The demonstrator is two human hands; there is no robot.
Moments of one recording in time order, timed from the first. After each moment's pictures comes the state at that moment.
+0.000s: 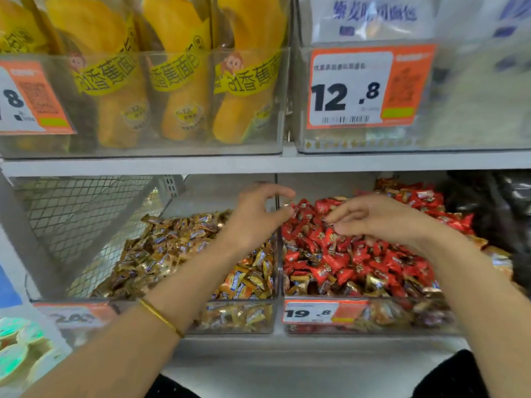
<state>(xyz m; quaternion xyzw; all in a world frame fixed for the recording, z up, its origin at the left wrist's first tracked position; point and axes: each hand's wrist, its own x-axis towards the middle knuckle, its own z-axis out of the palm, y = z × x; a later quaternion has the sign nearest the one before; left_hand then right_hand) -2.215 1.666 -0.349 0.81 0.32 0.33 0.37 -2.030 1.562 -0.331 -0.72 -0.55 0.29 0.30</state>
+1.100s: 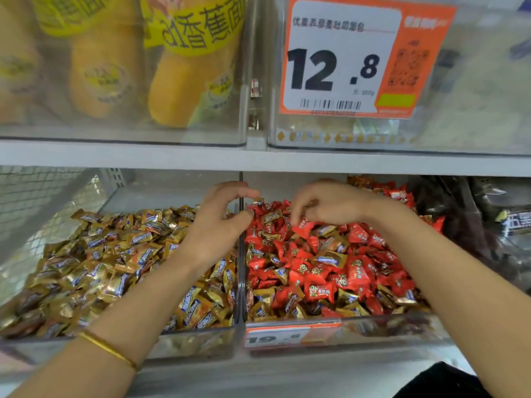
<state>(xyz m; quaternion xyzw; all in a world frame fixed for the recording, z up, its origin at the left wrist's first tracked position) -2.198 1.689 -0.378 0.78 0.31 0.36 0.40 -2.000 1.630 -0.331 -0.71 -0.67 0.20 0.08</state>
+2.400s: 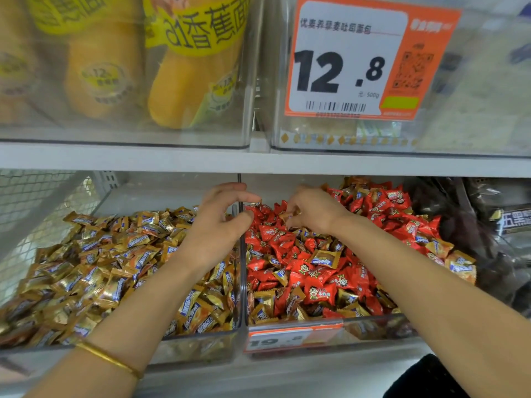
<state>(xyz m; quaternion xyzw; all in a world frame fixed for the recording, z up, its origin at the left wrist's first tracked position) -2.197 1.692 -0.380 0.78 0.30 0.36 0.42 -2.002 1.654 -0.372 -0.77 -0.63 0.05 0.06</state>
